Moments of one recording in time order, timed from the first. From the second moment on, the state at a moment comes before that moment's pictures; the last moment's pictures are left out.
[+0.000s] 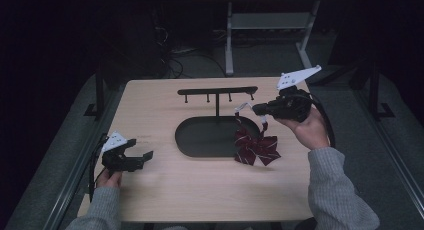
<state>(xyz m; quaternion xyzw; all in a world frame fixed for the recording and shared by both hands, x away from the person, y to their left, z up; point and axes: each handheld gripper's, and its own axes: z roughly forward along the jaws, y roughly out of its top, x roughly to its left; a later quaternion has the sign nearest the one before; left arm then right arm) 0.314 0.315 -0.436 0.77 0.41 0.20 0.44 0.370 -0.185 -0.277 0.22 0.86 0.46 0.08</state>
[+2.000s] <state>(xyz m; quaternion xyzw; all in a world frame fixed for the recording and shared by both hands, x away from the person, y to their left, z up) 0.314 0.318 -0.434 0.77 0.41 0.20 0.45 0.455 -0.137 -0.267 0.24 0.87 0.42 0.05</state>
